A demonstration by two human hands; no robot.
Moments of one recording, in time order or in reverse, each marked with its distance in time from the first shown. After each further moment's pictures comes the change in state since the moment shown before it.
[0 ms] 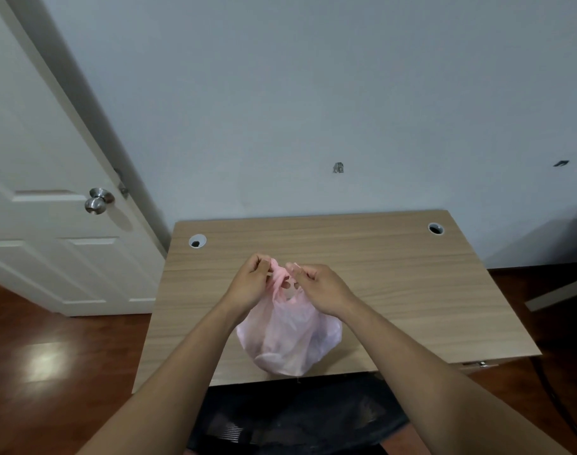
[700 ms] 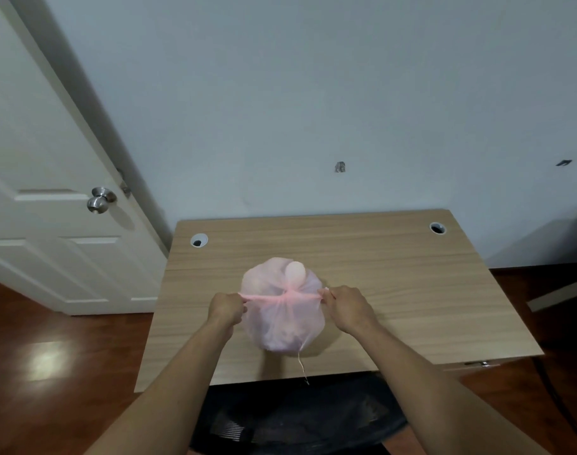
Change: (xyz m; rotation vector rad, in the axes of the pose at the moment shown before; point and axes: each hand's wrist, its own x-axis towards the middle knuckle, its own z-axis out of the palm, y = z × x) left_hand 0.008 -0.067 -0.043 0.157 0.288 -0.393; right_hand -0.012 0.068 -0.009 -0.584 0.103 0.233
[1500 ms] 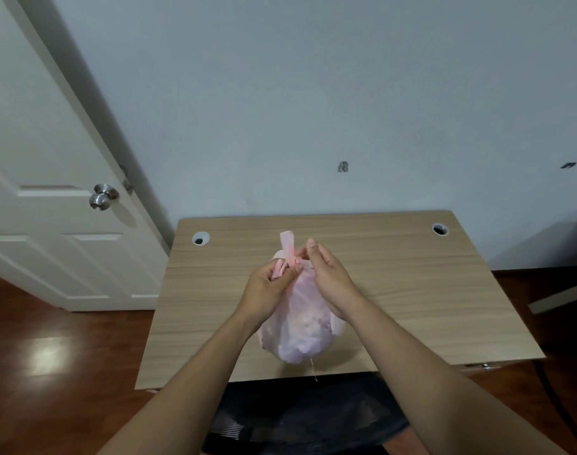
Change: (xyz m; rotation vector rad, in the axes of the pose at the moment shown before) left_hand -0.062 0.047 0.040 -0.192 -0.352 0.602; right_hand 0.001 -0.079 -0.031 1.143 -0.034 -0.158
